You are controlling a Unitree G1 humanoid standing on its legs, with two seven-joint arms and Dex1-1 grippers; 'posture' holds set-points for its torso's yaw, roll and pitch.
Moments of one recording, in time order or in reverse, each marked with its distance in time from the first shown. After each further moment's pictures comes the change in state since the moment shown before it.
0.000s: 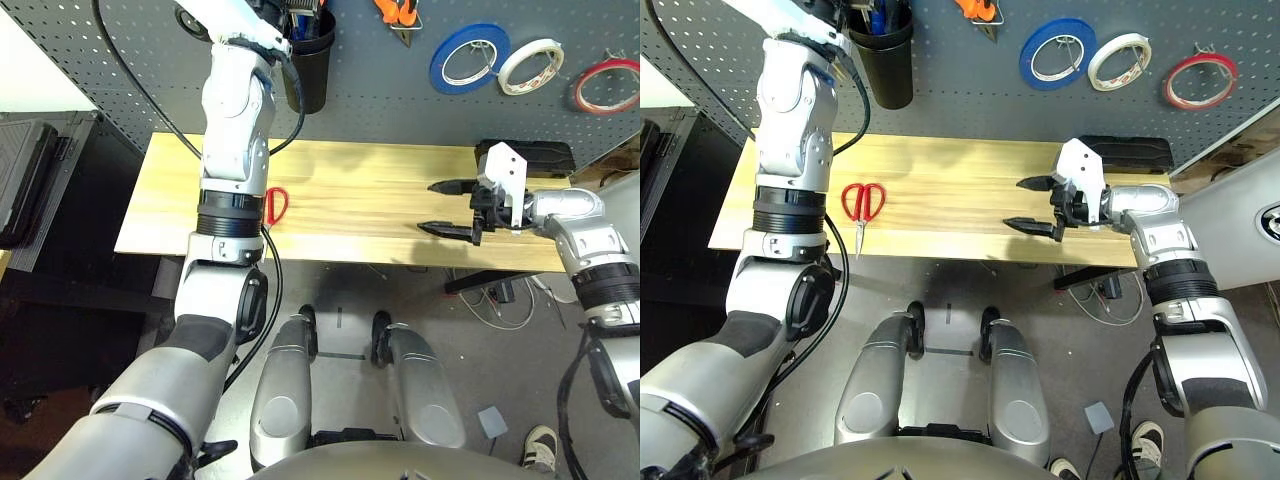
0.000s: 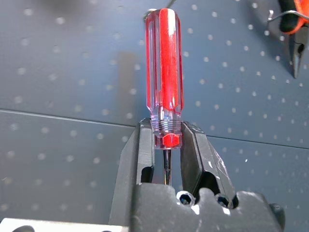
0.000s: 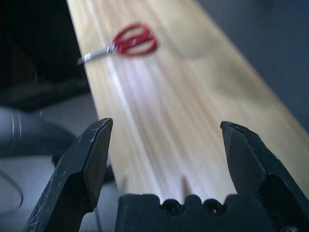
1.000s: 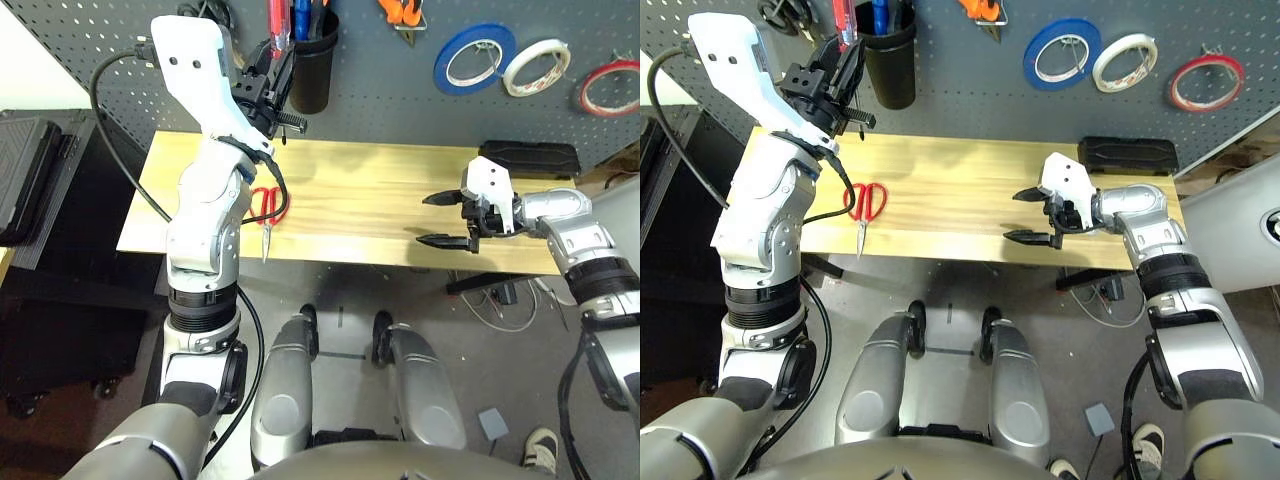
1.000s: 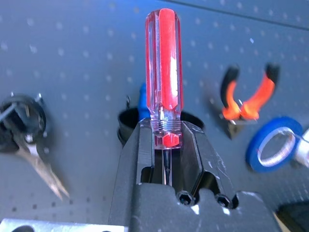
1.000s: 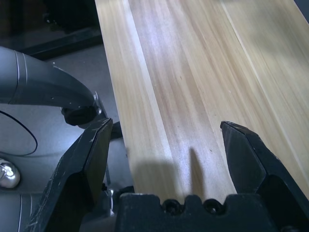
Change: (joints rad) left arm 0.377 0.040 -0.042 -0.603 -0.015 0.543 -0.078; right arm -0.034 -0.030 0.126 0.206 -0.171 -0.138 0.043
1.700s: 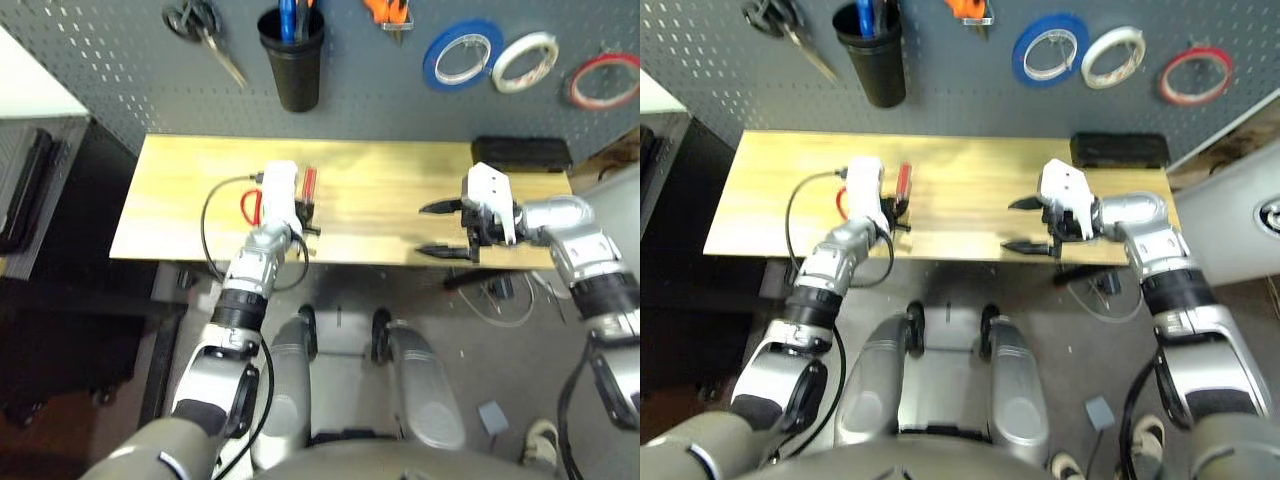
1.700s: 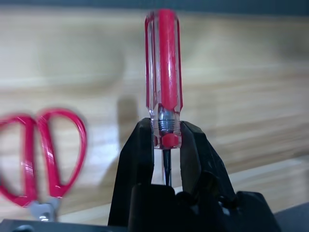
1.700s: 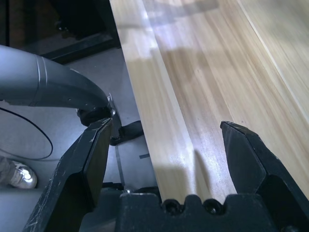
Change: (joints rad) left arm 0.344 -0.020 -0.102 0.002 0.039 0.402 -0.008; right arm 0.062 0.006 -0.001 -0.114 0.021 0.075 0.018
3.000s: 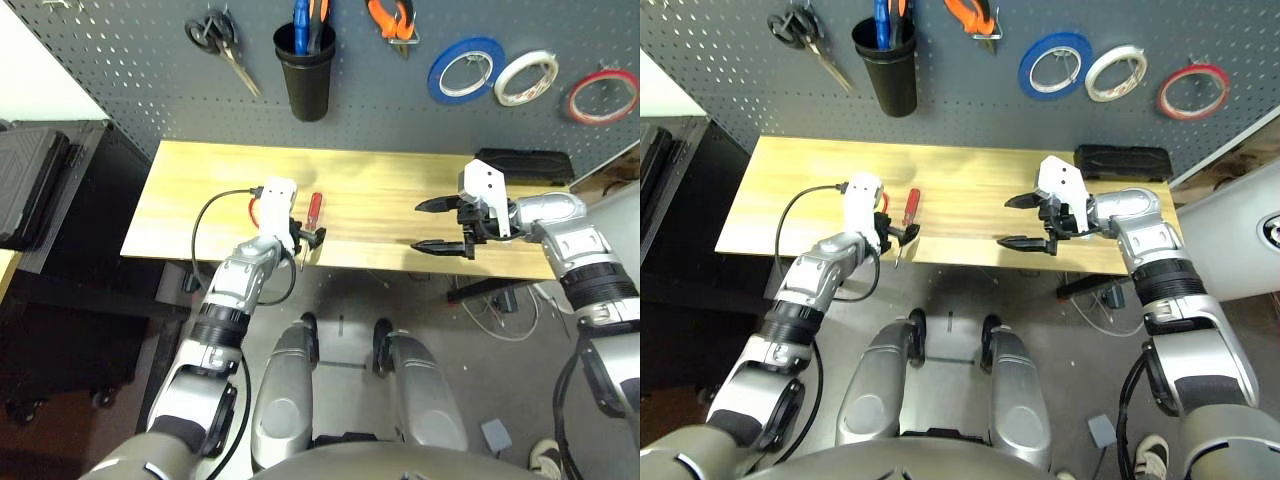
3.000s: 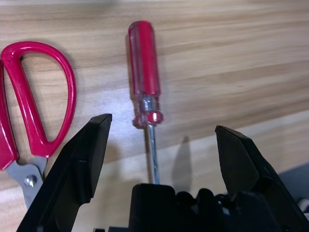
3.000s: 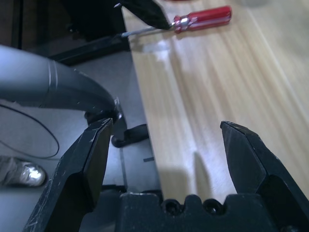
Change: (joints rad) left arm -0.132 0.035 -0.092 0.543 -0.010 -0.128 -0.061; right arm 0.032 -0.006 -0.014 -0.024 0.003 0.011 0.047
